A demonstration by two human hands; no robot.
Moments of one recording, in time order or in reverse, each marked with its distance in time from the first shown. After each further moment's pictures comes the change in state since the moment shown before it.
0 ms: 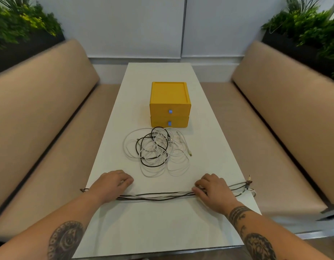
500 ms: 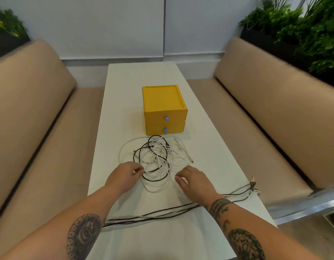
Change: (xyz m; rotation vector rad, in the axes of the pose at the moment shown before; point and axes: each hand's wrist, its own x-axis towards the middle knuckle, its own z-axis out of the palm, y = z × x) left_hand 0.096 0.010 -0.028 -0.199 0.071 -0.006; right_hand 0.077 -0.077 -0.003 0.228 0.139 0.089
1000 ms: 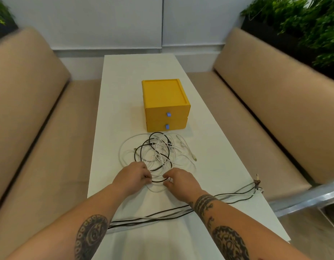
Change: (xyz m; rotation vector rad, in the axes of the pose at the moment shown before) left_hand 0.017 -0.005 0.017 0.200 -0.211 0.245; right_hand 0.029 -0.041 0.029 0.037 -0.190 0.120
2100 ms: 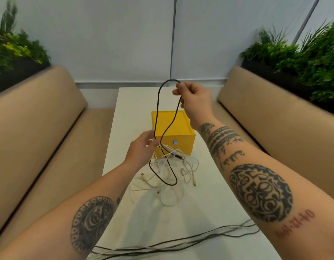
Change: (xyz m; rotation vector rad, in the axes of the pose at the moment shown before) left_hand 0.042 0.063 -0.149 -0.685 0.537 -0.167; right_hand 0.066 -0.152 -0.259 0.962 0.660 -0.244
